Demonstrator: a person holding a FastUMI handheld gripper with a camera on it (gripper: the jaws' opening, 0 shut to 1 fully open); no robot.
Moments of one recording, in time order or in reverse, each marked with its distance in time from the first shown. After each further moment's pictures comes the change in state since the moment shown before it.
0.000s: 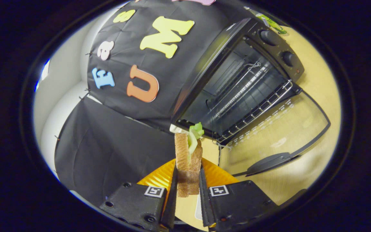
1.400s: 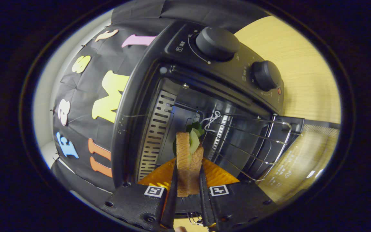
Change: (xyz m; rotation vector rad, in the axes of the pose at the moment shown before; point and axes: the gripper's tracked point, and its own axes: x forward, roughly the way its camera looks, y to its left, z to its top) arm 0.090 -0.093 0.157 0.287 -0.617 -0.239
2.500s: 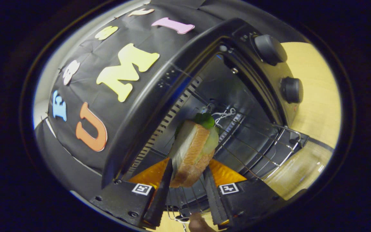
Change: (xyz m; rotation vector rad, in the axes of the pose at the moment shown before) arm -0.003 -0.001 -0.027 -0.386 0.103 -0.028
